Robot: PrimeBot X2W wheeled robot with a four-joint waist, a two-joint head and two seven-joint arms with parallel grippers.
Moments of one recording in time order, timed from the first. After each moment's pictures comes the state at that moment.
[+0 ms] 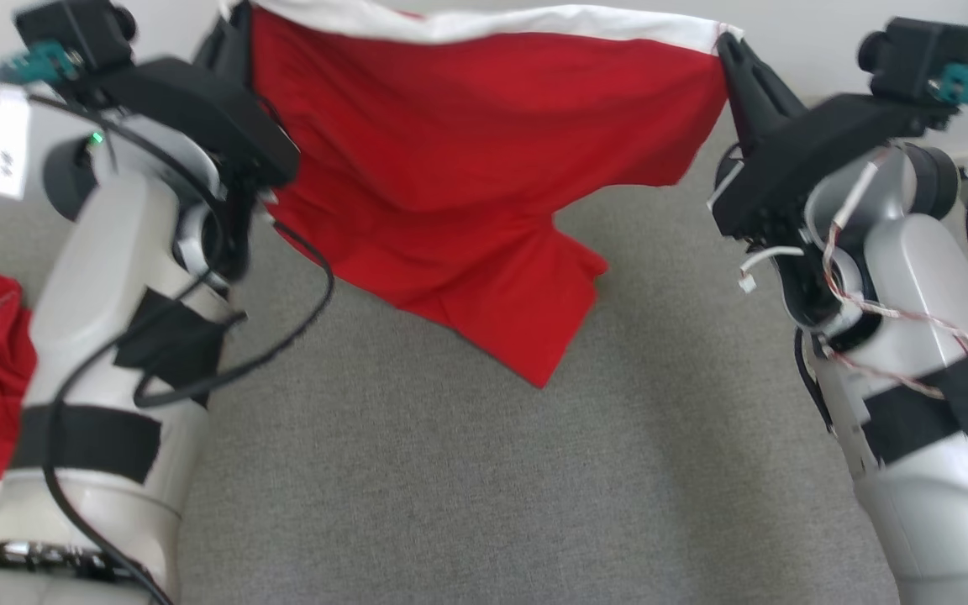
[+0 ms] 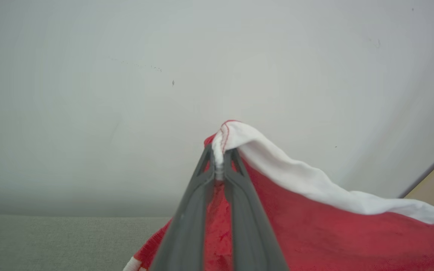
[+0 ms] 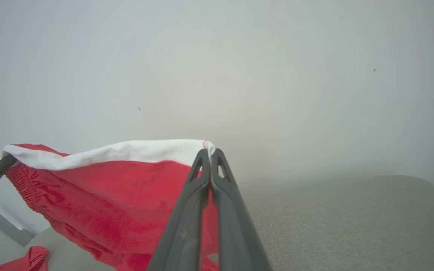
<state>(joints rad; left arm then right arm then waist) -1.13 0.04 -0.30 0.95 -0.58 -0.02 -0.04 -0.78 -0.09 0.17 0.31 0.56 -0.11 0.24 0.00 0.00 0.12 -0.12</state>
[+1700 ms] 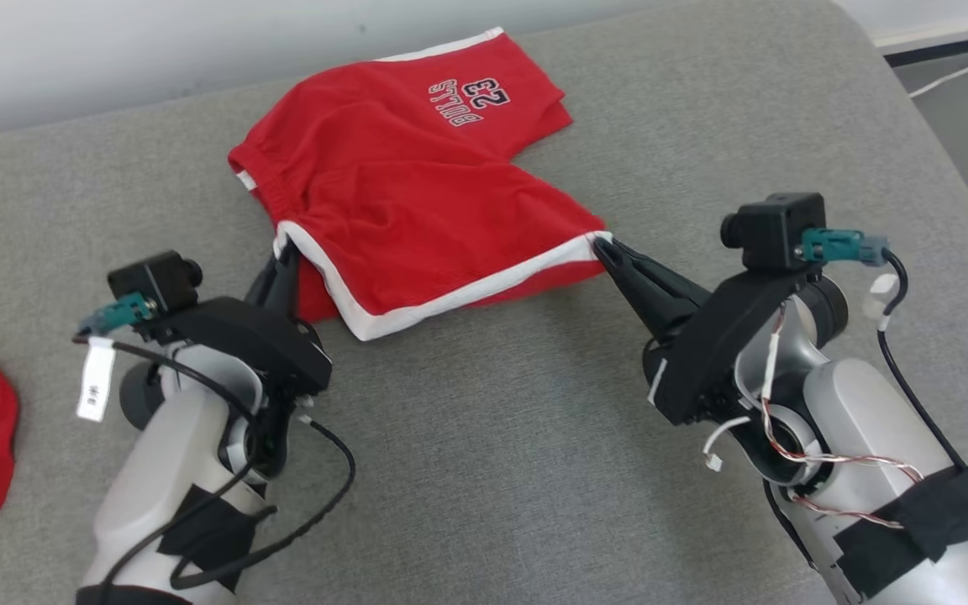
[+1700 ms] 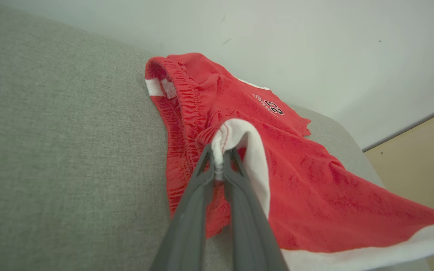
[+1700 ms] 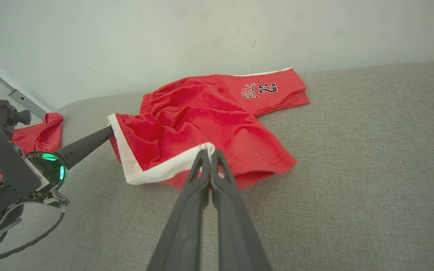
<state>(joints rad) -0.73 0.06 -0.38 0.77 -0.70 -0.01 -0.08 -0.54 -0.15 0.34 0.15 0.65 0.08 0.34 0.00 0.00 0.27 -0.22</state>
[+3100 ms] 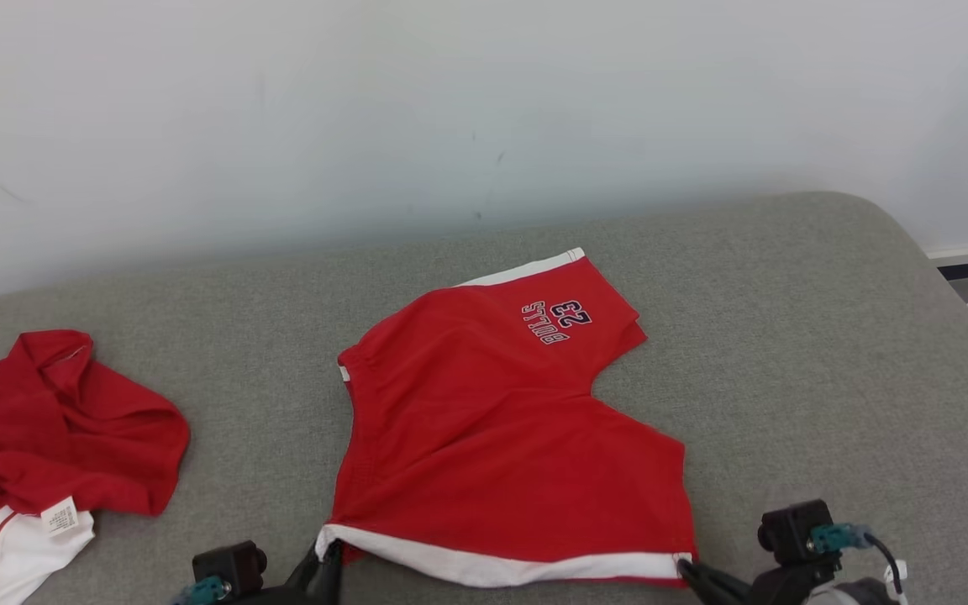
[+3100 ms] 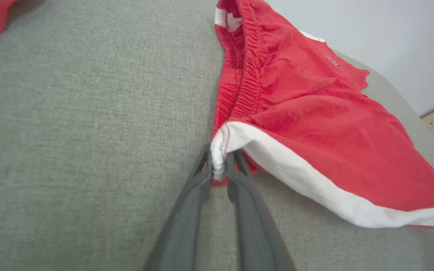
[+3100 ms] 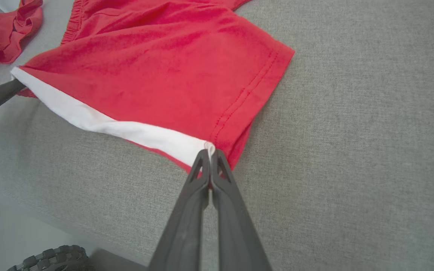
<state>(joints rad) -0.31 0.05 -0.50 0.89 -0.64 -0.07 -0.23 -0.04 -0.29 0.38 0.23 0.60 0.09 0.29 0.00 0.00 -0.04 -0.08</state>
